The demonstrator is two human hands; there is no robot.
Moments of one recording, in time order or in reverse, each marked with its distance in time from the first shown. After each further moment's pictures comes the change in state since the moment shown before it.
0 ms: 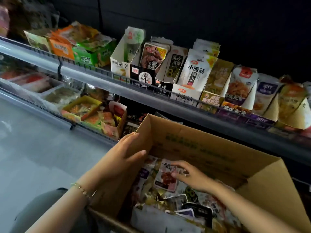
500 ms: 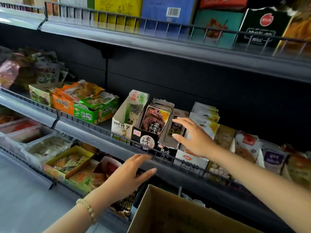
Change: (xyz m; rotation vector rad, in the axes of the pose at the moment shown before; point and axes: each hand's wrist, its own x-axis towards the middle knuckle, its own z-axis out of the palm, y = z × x) left_hand 0.134 0.024 -0.073 0.093 0.063 0.228; right_hand 0.095 -0.188 -0.217 -0.396 0.581 -0.378
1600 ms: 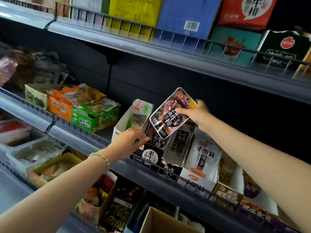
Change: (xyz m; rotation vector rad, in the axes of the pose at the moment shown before) left_hand 0.106 -0.035 -0.066 0.271 0.225 0.118; right_hand 0.114 -0.019 -0.036 0.497 0.311 0.456
